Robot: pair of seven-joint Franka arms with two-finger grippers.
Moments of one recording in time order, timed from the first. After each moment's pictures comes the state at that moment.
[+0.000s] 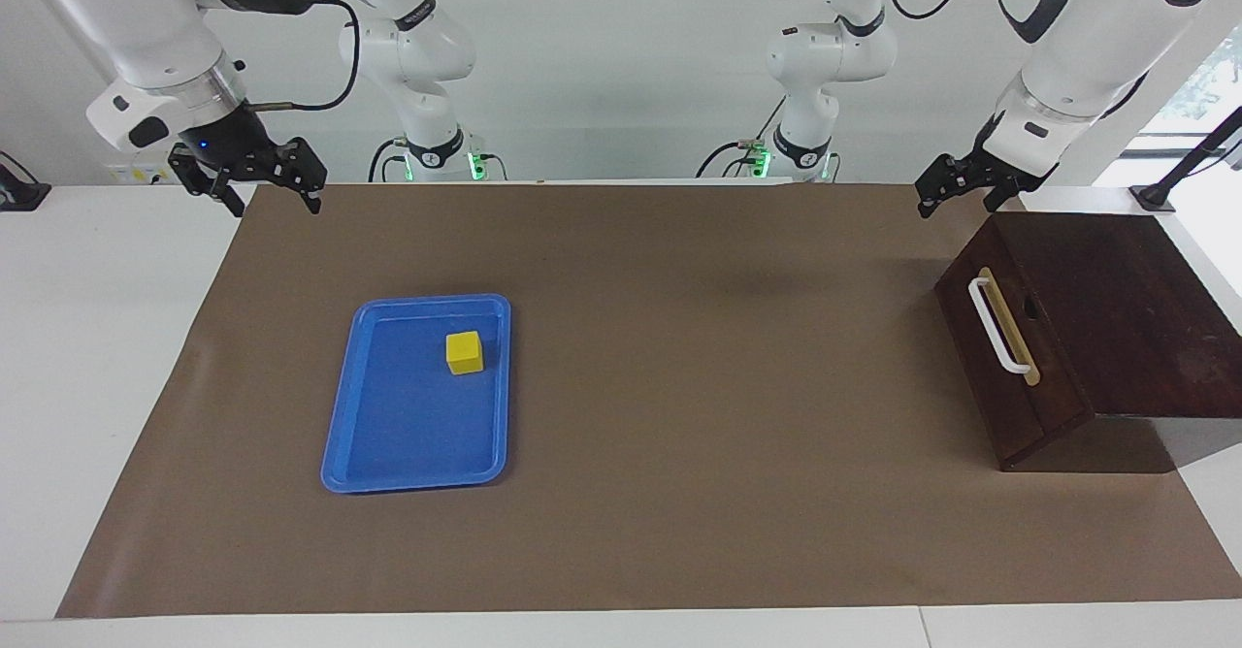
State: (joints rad) left arm -0.03 -0.02 -0.03 -1.62 0.00 1.48 -0.08; right arm -0.08 -0.05 0.01 -1.66 0.01 1.55 -0.02
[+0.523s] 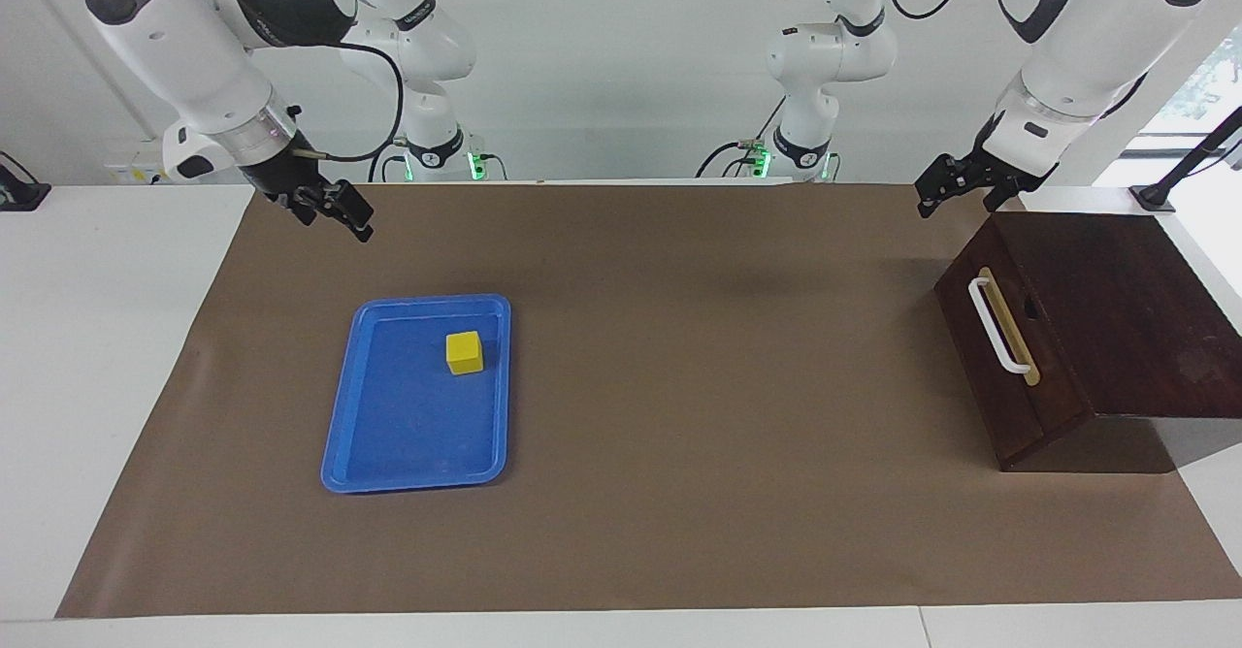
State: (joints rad) left arm -0.03 -0.02 -0.03 -1.62 0.00 1.48 -0.08; right arm -0.07 -0.04 0.03 -1.77 0.17 1.62 0.49
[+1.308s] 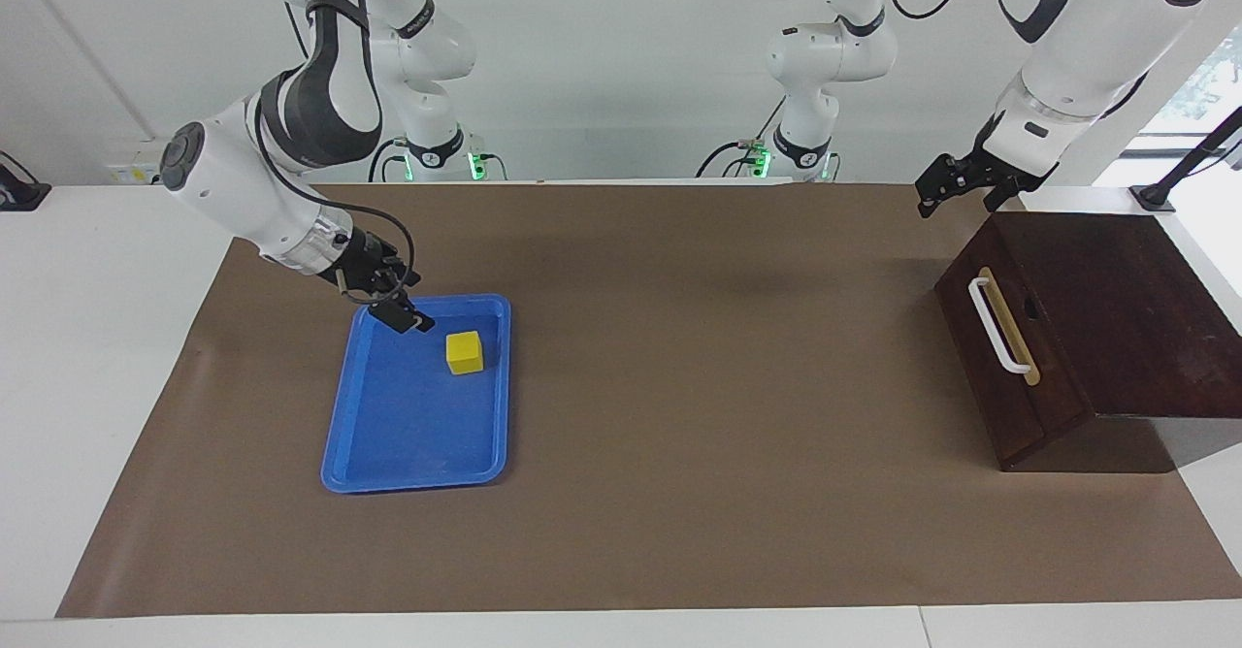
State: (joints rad) left arm -0.03 -0.02 -0.03 -1.62 0.00 1.48 -0.08; right arm -0.04 0.13 0.03 -1.93 0.54 1.93 1.00
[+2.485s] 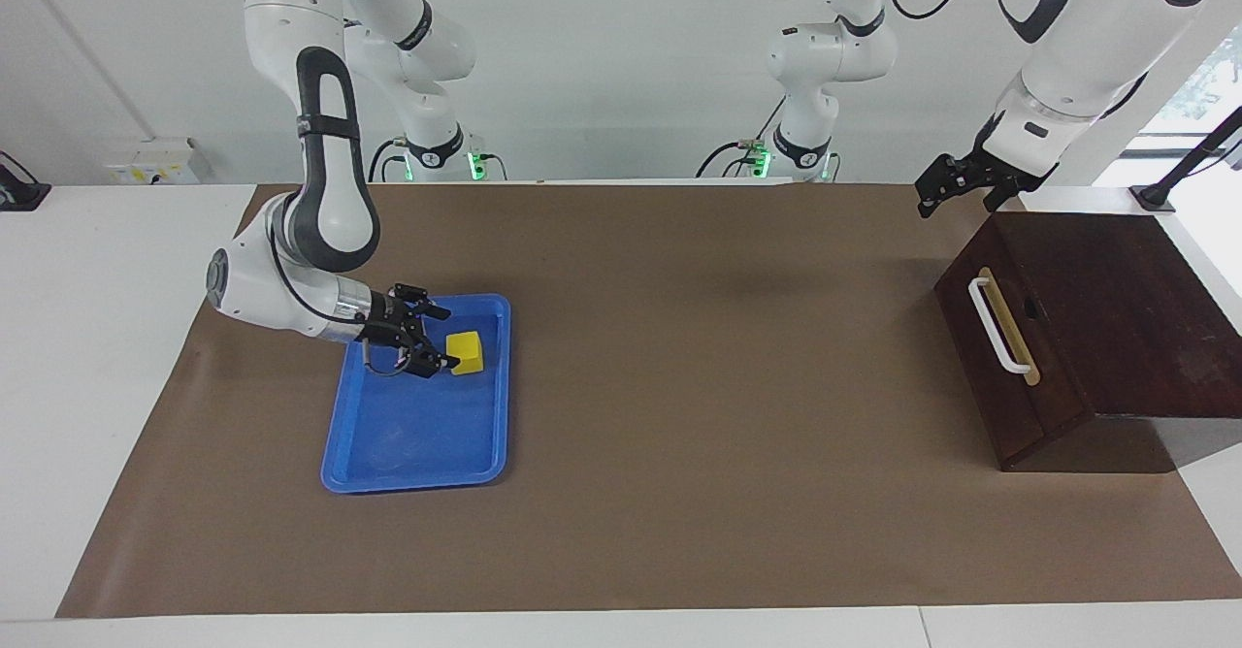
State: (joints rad) left arm -0.03 -0.02 -0.03 -1.62 0.00 1.48 -0.08; right arm -0.08 0.33 0.02 -1.96 0.70 1.92 0.87
